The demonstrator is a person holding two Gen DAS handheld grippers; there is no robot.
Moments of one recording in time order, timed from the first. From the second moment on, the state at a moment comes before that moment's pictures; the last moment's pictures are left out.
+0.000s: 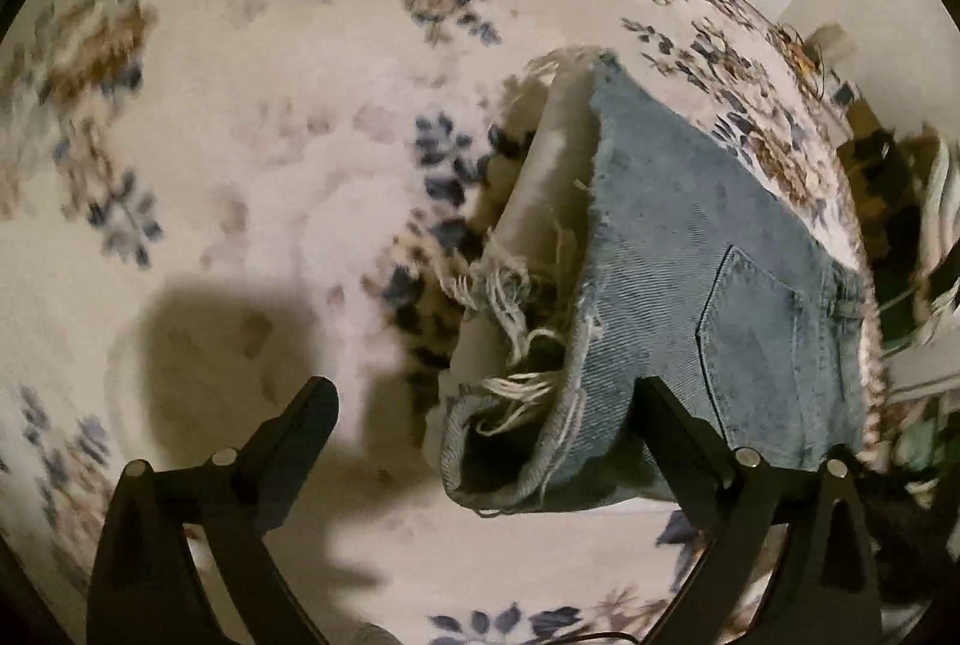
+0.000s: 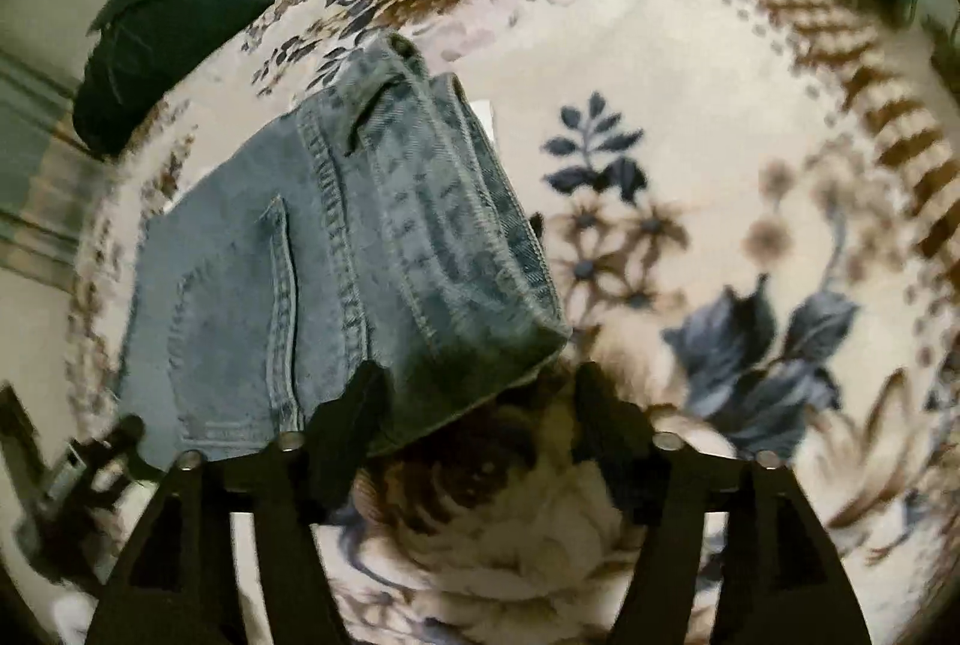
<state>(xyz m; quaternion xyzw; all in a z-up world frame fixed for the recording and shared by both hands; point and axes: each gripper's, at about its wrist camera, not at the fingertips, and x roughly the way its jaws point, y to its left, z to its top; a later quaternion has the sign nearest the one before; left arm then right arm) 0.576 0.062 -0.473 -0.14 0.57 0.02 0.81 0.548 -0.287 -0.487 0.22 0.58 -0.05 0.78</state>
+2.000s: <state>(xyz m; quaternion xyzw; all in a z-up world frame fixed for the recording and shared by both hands) 0.192 -0.016 -0.002 0.00 0.36 0.02 0.93 0.105 -0.193 0.122 0.01 0.34 -0.06 0.94</state>
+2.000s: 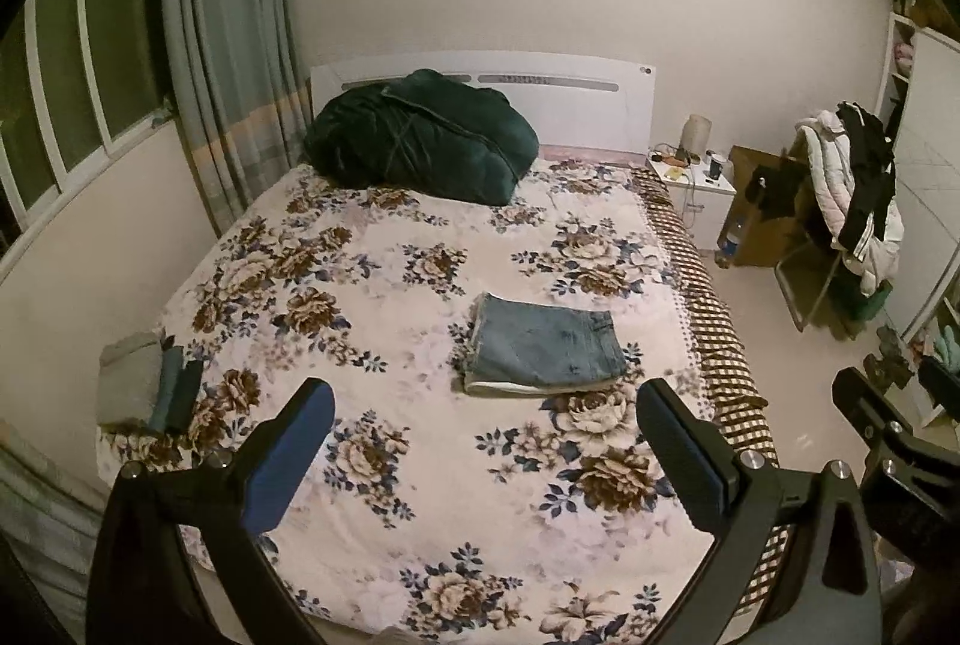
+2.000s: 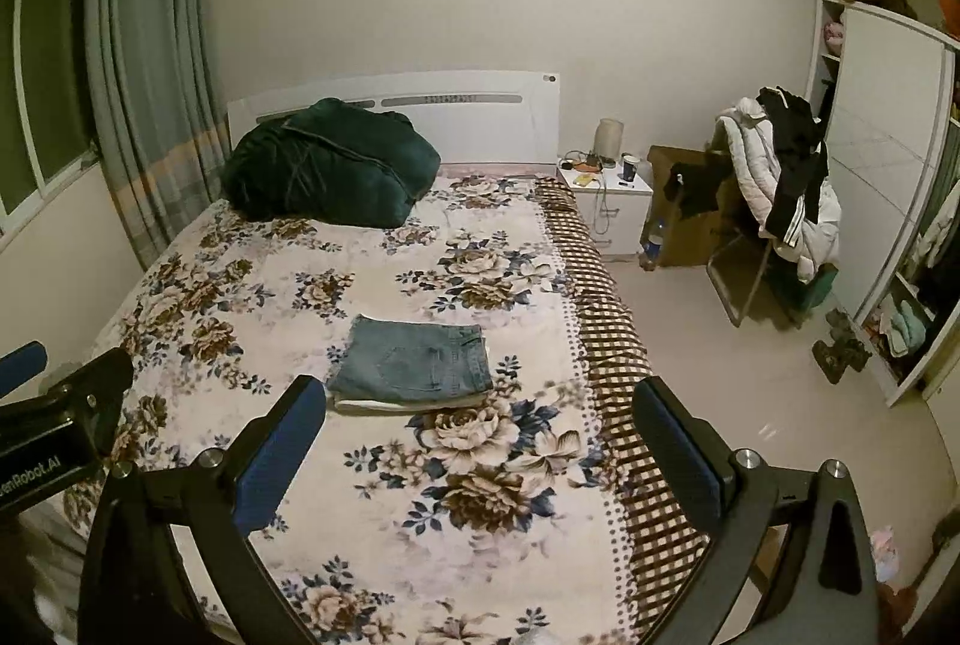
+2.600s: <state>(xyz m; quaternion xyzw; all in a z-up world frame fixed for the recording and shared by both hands) 0.181 -0.013 0.003 0.00 0.36 0.01 0.93 0.112 -0.192 0.131 0.01 0.35 -0.05 0.94</state>
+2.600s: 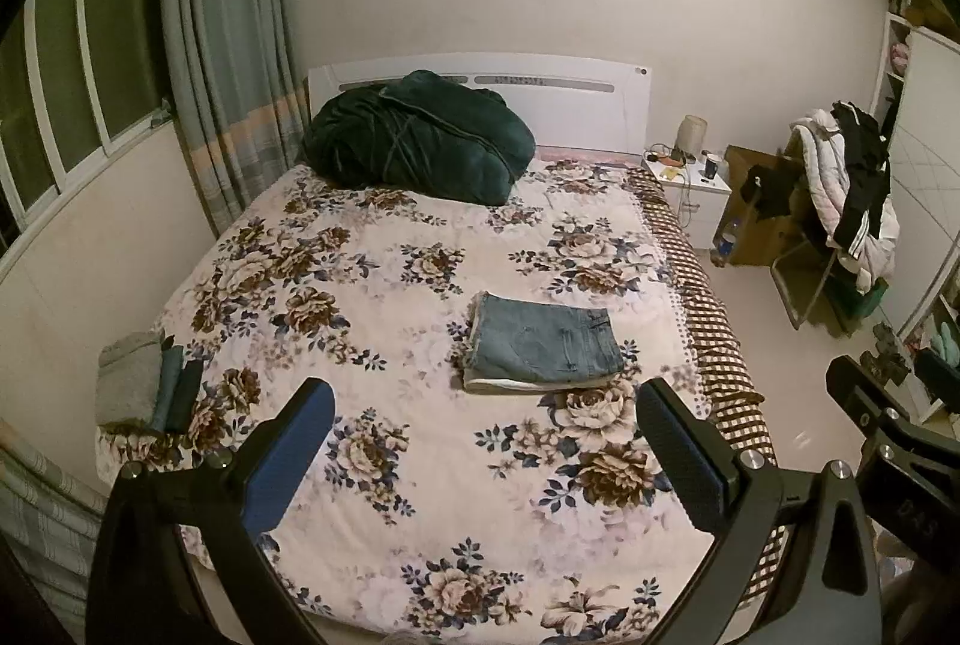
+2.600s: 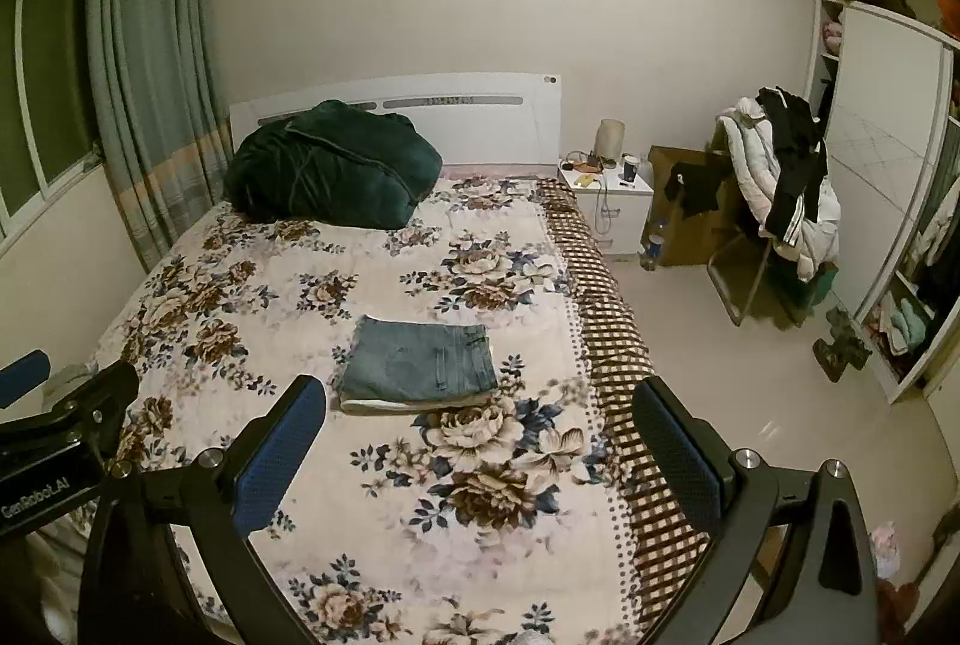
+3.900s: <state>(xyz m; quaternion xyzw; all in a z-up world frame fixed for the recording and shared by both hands) 0.169 -0.009 0.003 0.00 0.36 0.01 0.93 0.104 -0.190 0.120 0.02 0.35 -0.04 0.94</state>
